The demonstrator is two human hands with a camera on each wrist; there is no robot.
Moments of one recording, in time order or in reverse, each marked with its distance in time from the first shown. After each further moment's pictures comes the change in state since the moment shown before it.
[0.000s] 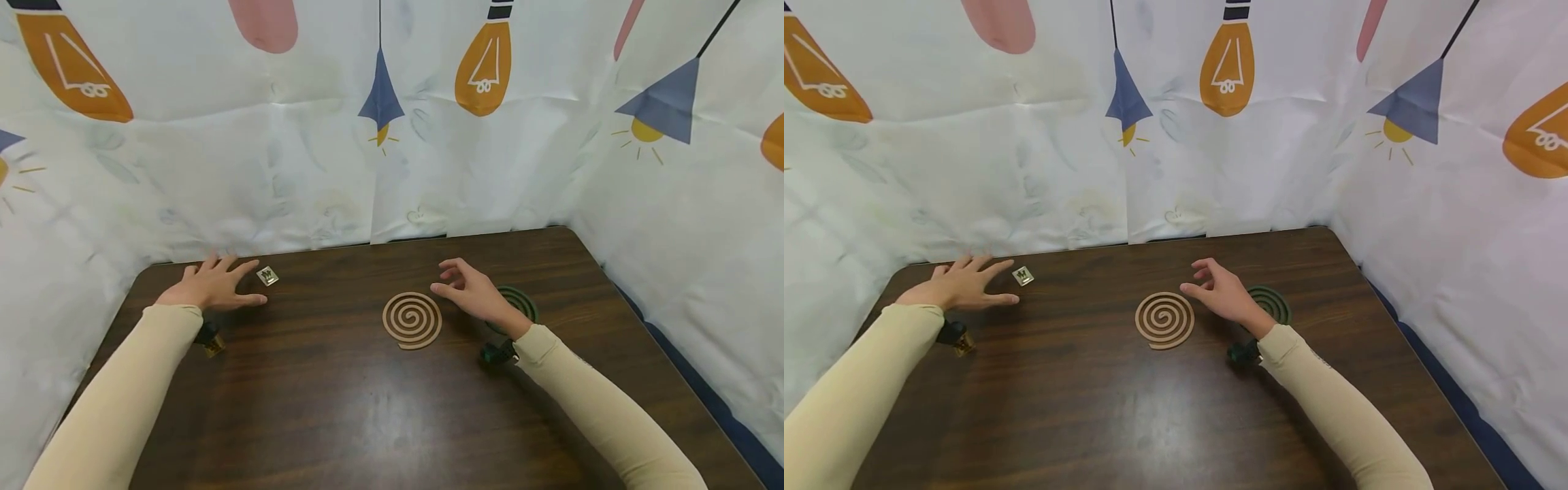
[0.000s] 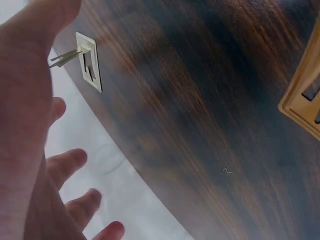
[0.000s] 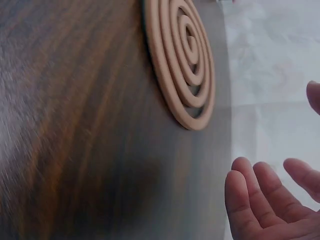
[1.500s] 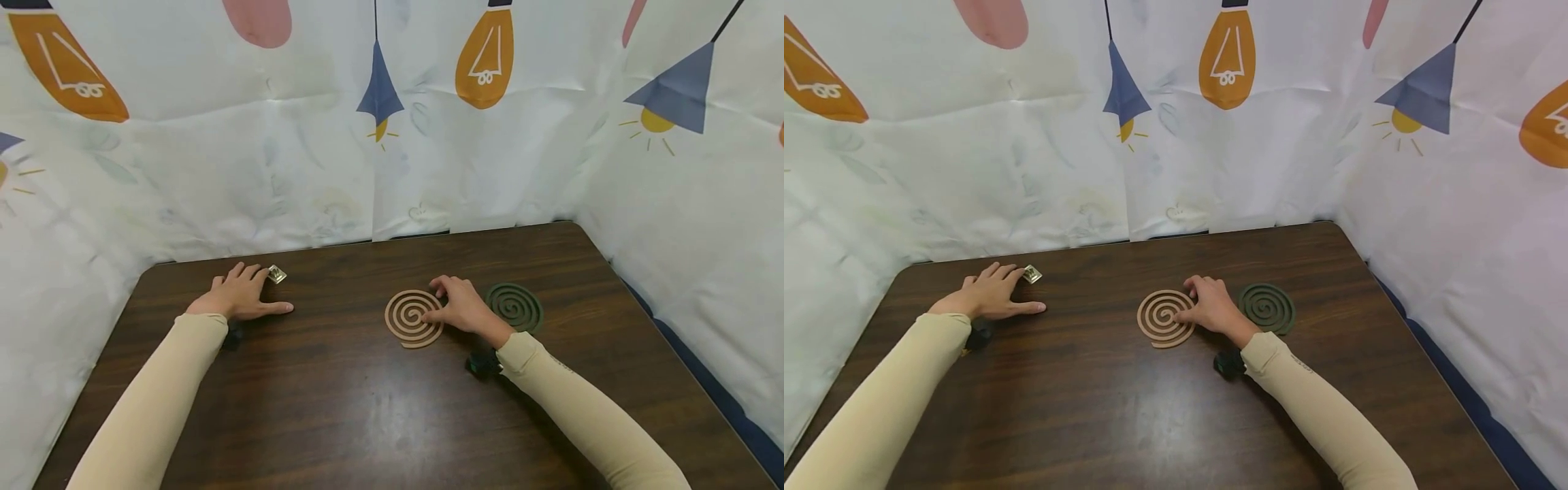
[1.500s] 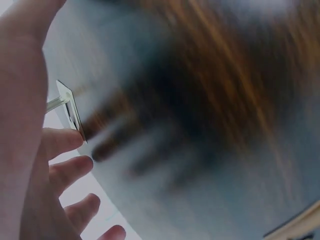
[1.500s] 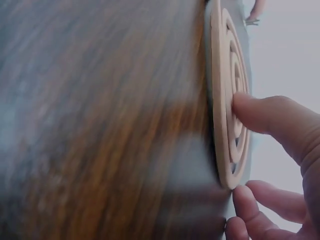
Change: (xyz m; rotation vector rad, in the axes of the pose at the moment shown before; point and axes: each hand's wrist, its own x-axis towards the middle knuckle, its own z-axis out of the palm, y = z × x) left_hand 0.018 0.028 0.027 -0.056 -0.003 -0.019; right_hand 0.008 0.002 0.037 -0.218 -0.035 0.009
